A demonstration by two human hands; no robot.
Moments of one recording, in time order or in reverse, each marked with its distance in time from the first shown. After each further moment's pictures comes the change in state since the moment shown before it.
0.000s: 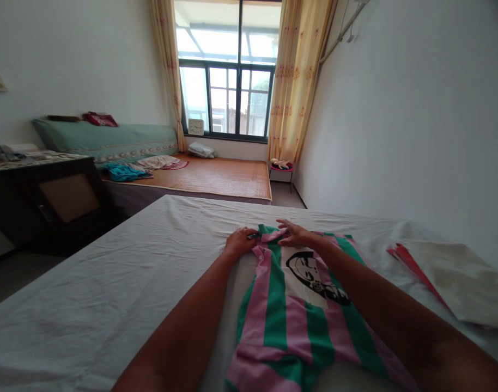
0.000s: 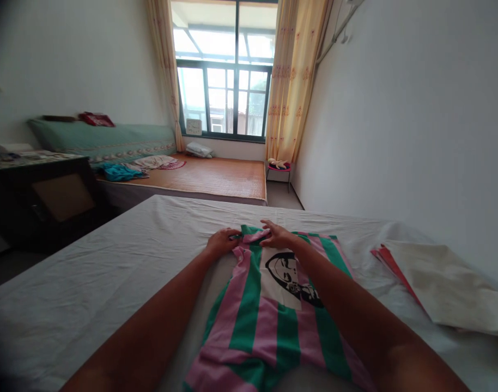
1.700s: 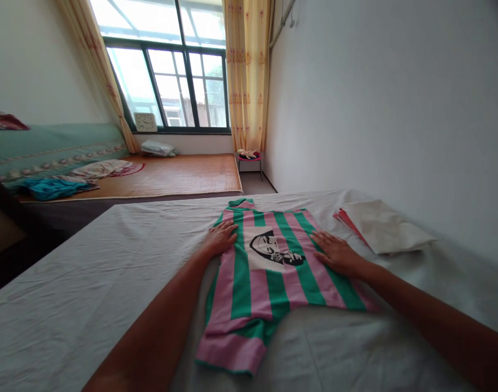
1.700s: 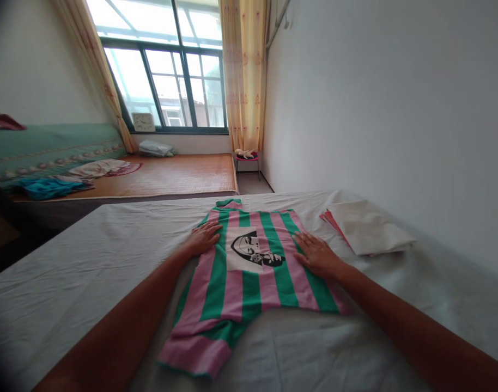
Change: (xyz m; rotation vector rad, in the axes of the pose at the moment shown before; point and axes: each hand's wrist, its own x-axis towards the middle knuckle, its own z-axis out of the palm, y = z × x) left_hand 0.002 0.034 0.021 0.136 -0.192 0.265; right_hand -0.250 0.064 -0.043 -0.836 0.237 0.153
